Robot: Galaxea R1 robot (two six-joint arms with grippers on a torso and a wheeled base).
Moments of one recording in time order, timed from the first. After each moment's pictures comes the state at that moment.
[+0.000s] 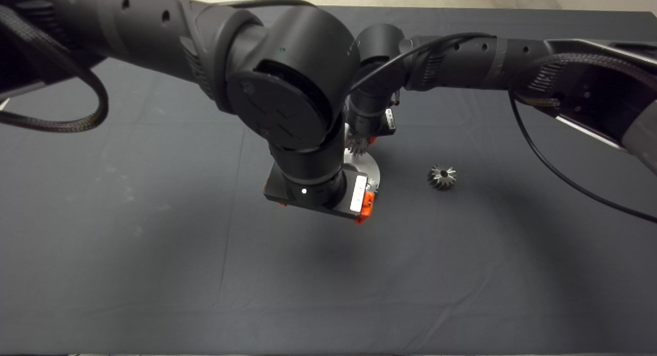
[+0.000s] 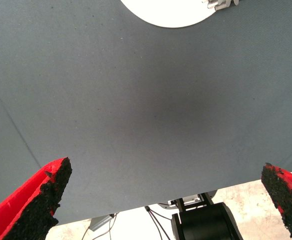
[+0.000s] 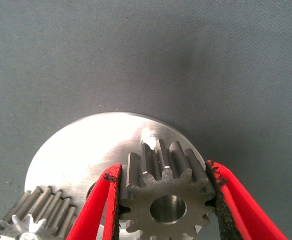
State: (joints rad) left arm -0.63 2.81 -0.82 0.14 1.53 -1.74; right arm 0.40 2.96 -1.55 -0.42 -1.53 1.36
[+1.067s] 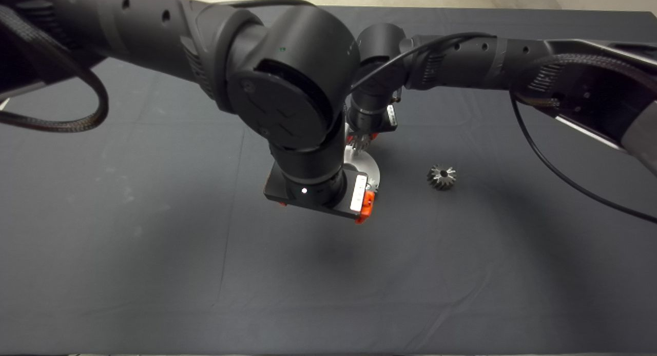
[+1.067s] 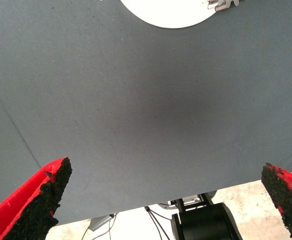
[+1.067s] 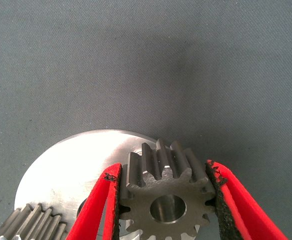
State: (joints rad) left arm -0.63 2.81 -0.83 0.14 1.53 -1.74; right arm 0.40 2.96 -1.57 -0.46 -1.53 1.35
